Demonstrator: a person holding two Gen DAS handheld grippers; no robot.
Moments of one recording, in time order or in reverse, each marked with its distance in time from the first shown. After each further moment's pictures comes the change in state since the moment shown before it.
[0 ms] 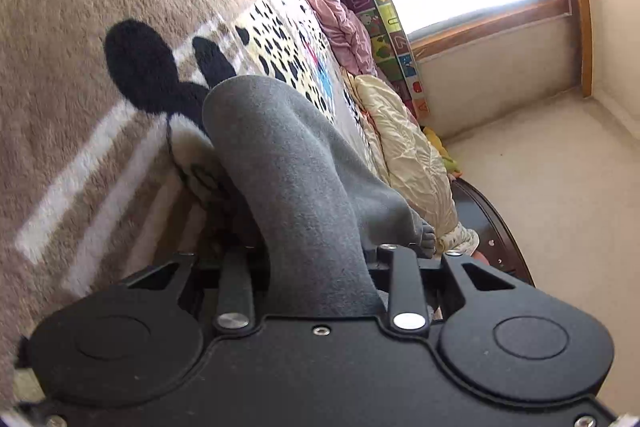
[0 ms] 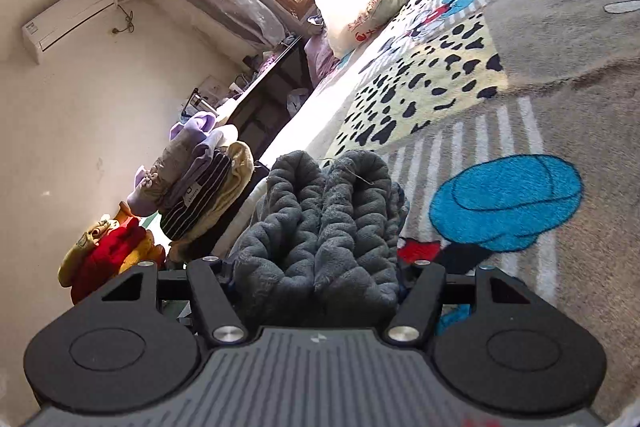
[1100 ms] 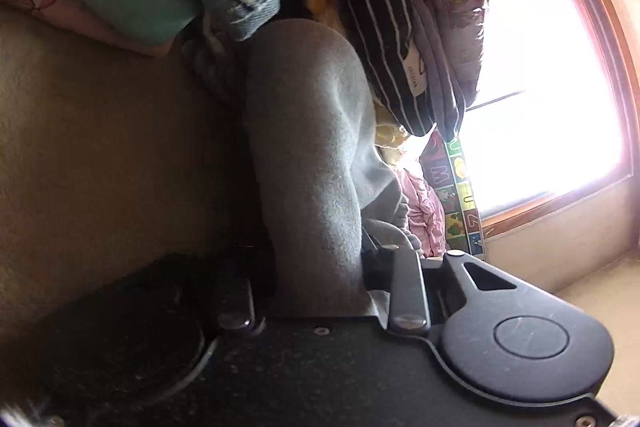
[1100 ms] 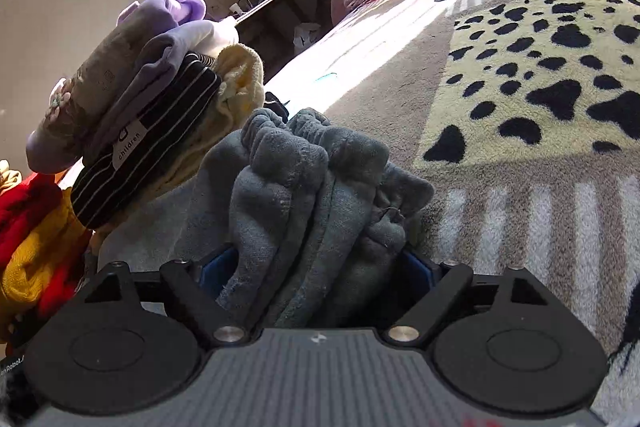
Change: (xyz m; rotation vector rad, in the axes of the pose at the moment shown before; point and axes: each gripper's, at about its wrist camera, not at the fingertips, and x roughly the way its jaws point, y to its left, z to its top) left arm -0.056 0.061 0.059 -0.148 -0.442 0.199; right arm 0.258 0.053 0.010 -0.094 0.154 -0.074
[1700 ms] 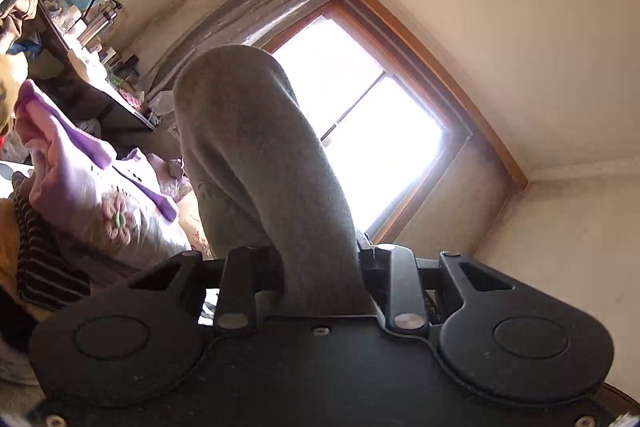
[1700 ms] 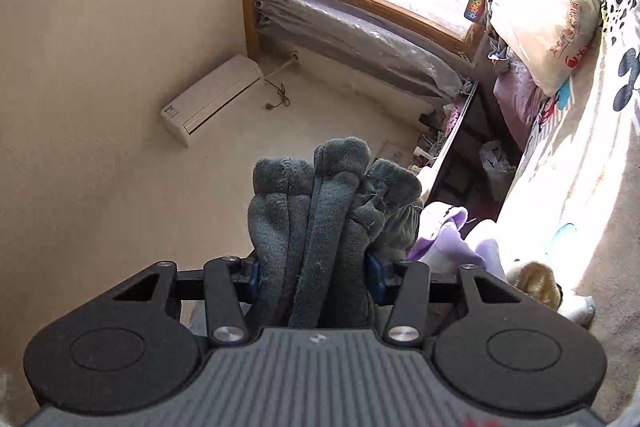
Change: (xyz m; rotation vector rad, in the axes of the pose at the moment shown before) left arm -0.089 -0.178 0.077 0.456 -0.304 -0.483; right arm -0.097 0.100 0.104 0.170 -0.397 0.660
